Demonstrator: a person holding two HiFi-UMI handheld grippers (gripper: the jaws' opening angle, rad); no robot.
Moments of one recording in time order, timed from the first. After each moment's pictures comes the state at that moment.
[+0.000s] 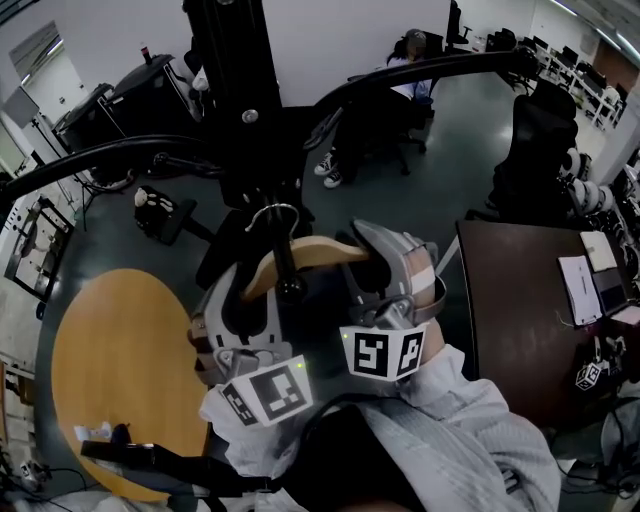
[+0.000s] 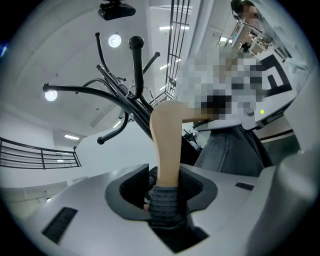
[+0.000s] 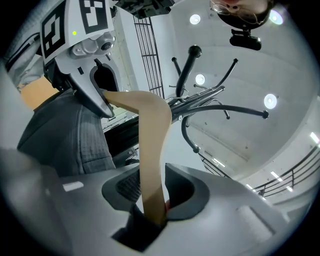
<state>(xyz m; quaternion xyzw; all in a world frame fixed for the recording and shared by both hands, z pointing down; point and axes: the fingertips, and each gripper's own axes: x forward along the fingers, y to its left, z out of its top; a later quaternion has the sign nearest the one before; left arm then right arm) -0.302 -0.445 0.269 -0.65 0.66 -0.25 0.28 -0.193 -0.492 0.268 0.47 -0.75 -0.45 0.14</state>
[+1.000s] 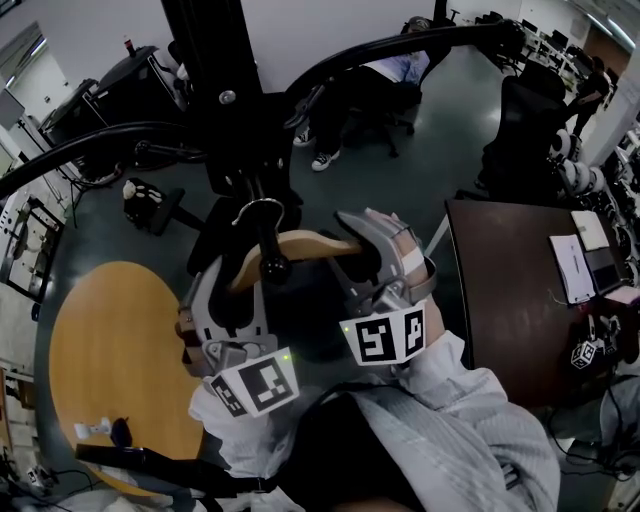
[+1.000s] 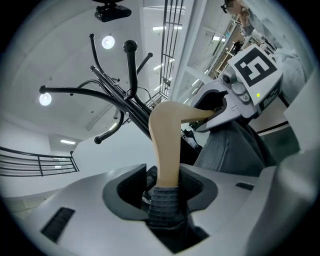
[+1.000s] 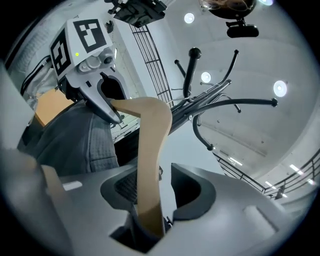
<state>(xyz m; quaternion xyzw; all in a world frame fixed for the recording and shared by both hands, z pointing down) -0.306 -0.432 0.283 -0.66 0.64 -0.28 0.29 -0.202 -0.474 0.290 0.39 -0.80 -0.42 0.15</state>
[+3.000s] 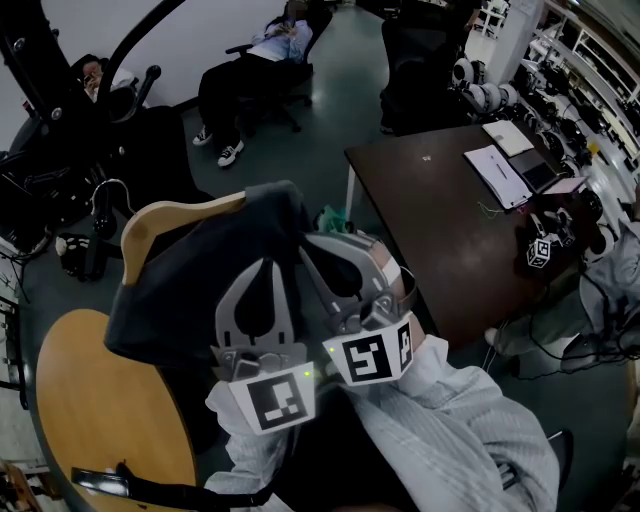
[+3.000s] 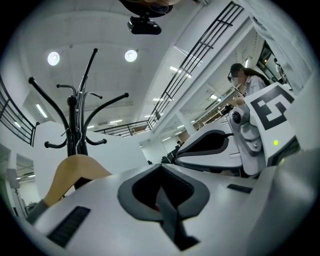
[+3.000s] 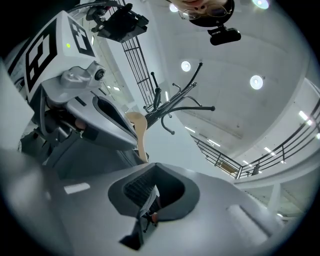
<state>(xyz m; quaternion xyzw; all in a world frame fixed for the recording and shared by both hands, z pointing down) -0.096 -0.340 0.299 -0.84 0.48 -0.09 0.23 -0.059 -0.349 0.311 0.52 -0.77 -0.34 0.14</state>
